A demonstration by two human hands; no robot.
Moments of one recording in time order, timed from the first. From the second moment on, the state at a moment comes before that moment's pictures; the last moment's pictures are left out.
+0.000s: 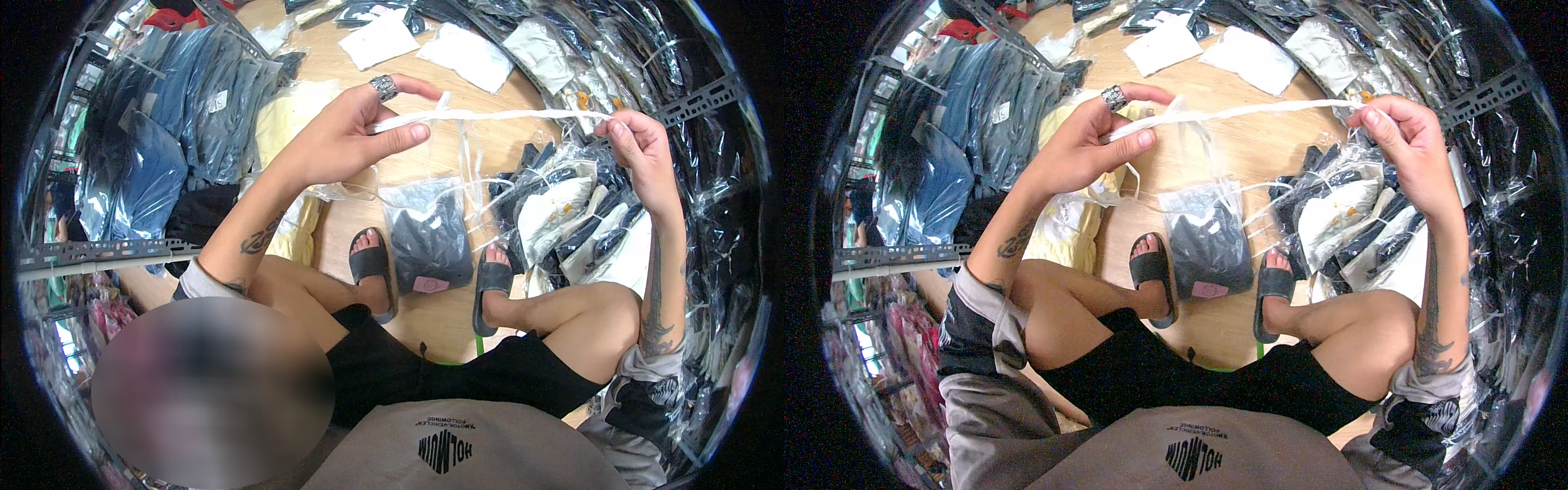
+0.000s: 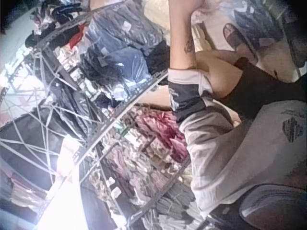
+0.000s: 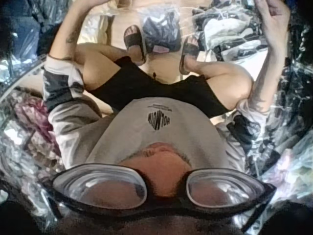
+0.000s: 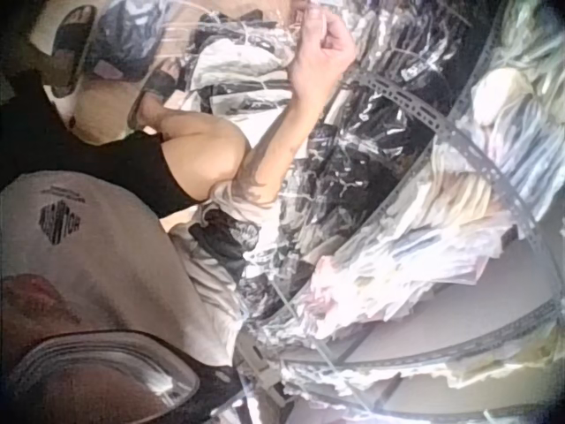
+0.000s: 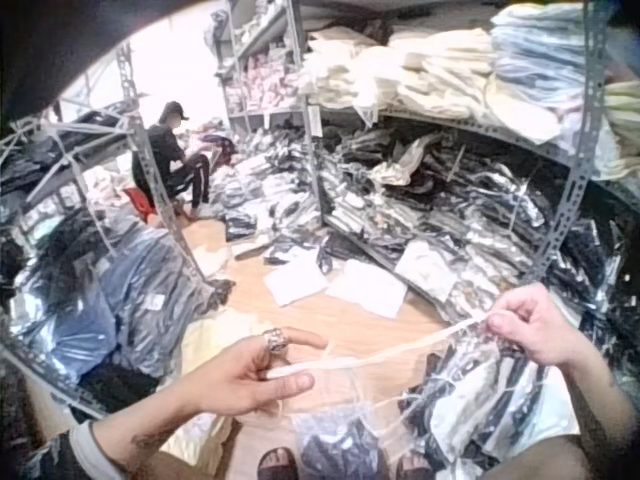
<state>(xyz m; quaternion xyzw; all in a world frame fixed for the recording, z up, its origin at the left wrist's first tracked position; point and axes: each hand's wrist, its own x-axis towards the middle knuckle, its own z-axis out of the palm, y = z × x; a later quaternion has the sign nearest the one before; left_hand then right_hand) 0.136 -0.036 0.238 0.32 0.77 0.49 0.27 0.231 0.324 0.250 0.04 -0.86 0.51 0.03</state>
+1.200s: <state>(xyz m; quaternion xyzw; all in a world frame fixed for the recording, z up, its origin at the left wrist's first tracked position) 0.171 -0.011 0.248 0.37 0.57 0.63 0.36 0.262 0.195 0.279 0.08 -0.81 0.58 -0.01</state>
